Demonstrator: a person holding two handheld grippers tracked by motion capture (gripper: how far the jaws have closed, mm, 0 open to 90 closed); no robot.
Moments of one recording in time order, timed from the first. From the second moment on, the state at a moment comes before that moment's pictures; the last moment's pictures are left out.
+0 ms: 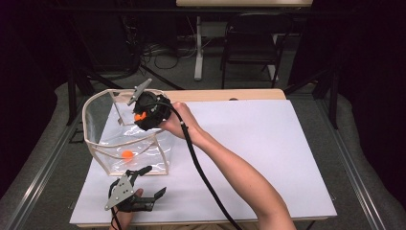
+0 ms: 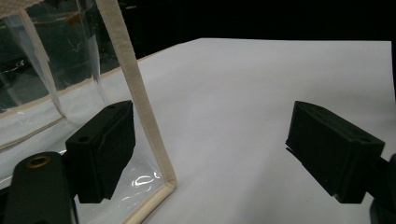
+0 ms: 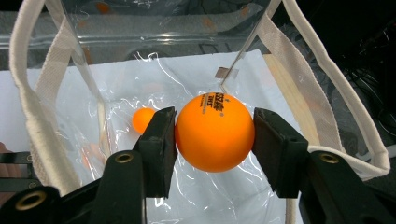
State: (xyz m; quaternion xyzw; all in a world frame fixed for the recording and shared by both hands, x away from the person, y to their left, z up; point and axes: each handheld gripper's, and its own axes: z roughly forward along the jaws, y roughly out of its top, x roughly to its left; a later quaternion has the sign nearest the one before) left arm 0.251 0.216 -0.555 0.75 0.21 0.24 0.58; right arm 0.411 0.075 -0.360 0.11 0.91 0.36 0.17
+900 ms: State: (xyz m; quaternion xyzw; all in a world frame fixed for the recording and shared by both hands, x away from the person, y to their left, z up) left arm 0.251 0.214 -0.555 0.75 0.21 0.23 0.58; right arm 0.410 0.098 -0.366 0.10 0.92 0.34 0.16
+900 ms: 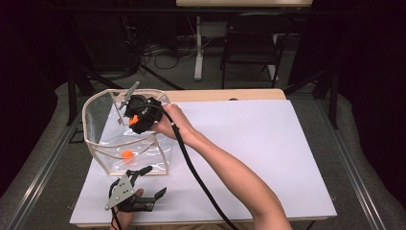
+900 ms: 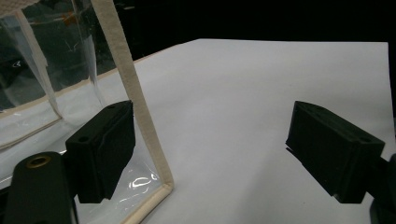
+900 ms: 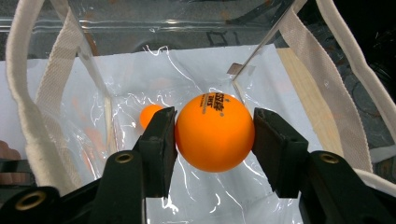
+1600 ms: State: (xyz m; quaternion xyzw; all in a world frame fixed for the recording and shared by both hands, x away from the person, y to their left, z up) left arm 0.251 0.214 -0.555 0.75 0.21 0.23 0.58; right arm 0.413 0.109 -0.373 0.09 0.93 0.32 0.15
